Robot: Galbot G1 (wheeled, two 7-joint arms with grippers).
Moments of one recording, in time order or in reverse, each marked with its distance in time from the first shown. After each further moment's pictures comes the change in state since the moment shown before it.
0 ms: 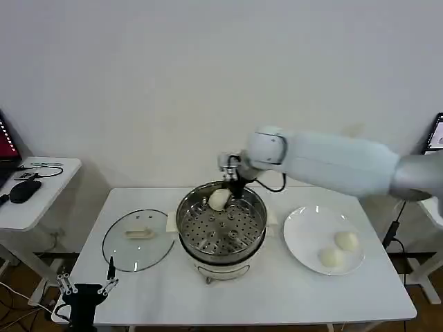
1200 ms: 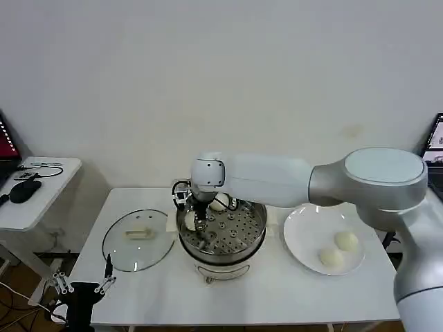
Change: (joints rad) left arm 0.012 0.000 -0.007 -0.026 -0.008 -0.004 -0.013; right arm -0.083 0.231 -0.040 -0.165 -0.046 -0.068 -0.010
